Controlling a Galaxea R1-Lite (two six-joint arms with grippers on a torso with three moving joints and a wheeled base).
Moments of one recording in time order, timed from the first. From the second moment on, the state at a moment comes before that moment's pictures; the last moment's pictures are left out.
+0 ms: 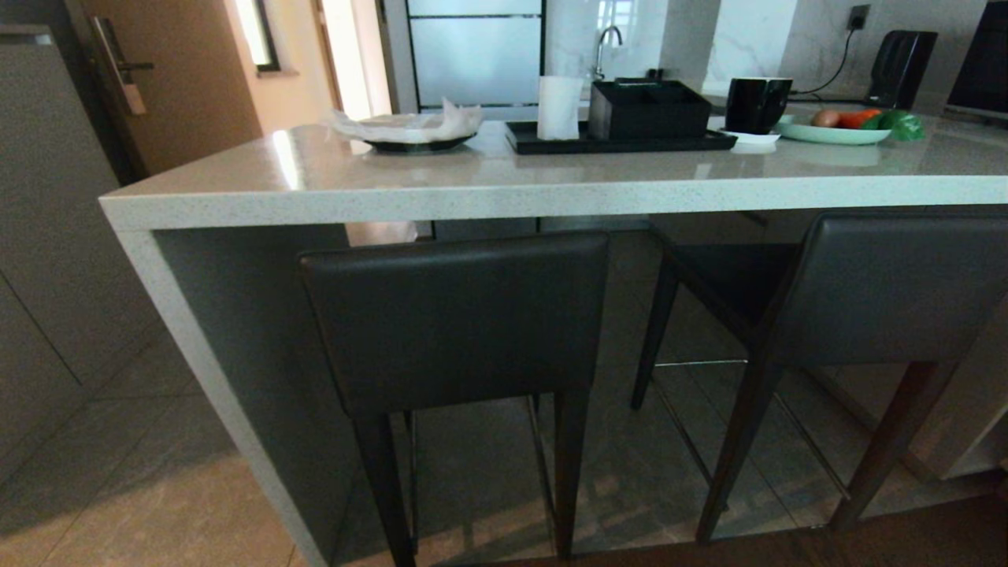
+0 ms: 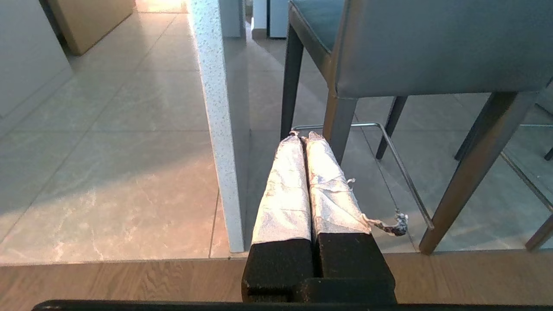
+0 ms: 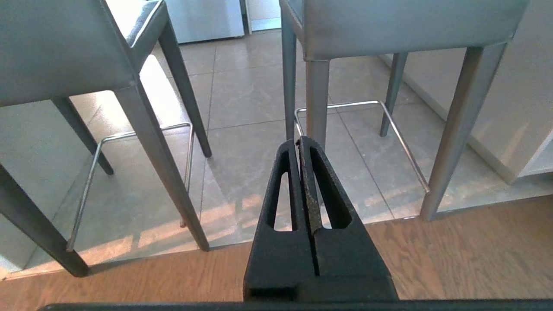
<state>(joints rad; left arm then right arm) 0.00 0.00 0.00 -0.02 0.00 -0.02 0.00 0.00 0.00 0.01 -0.01 0.05</state>
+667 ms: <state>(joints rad) 0.00 0.00 0.00 -0.01 0.00 -0.02 0.00 0.00 0.00 0.01 -0.01 0.05</state>
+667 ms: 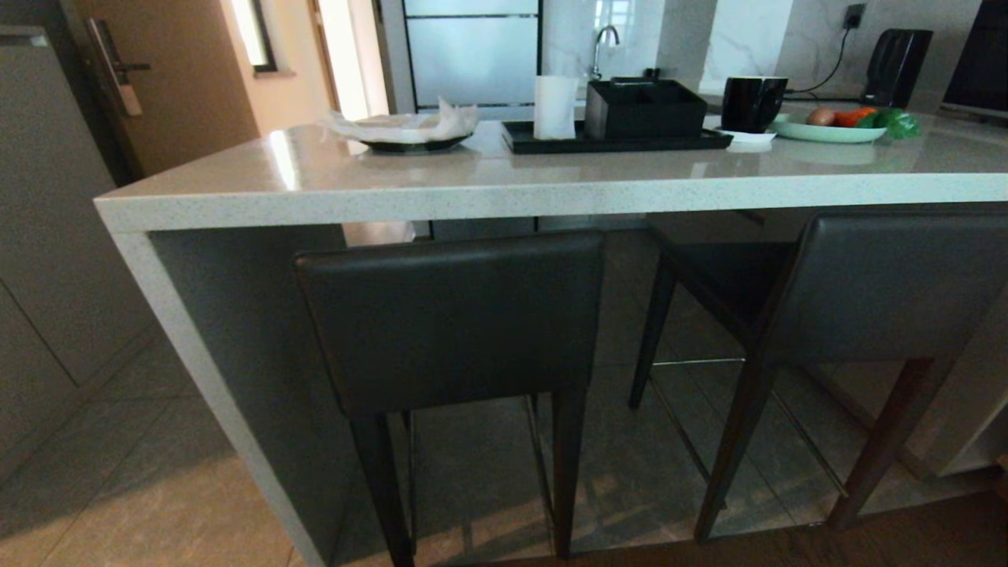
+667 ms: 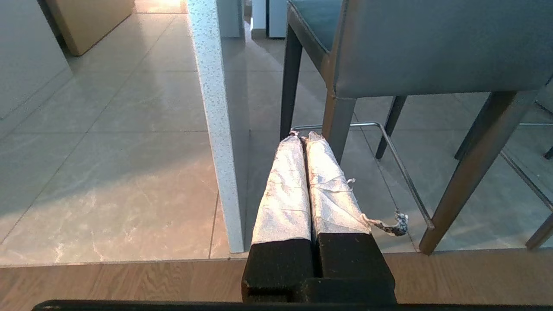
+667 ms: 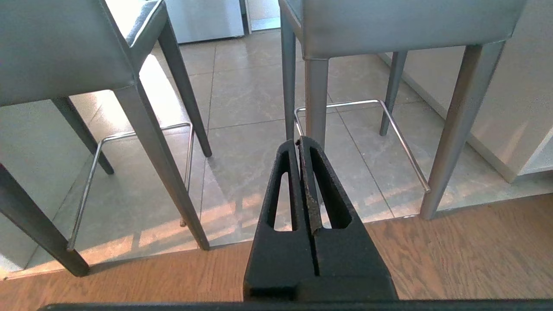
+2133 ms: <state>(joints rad) 0.00 0.00 0.00 -0.01 0.00 -0.02 0.00 0.00 0.00 0.01 -0.01 0.05</state>
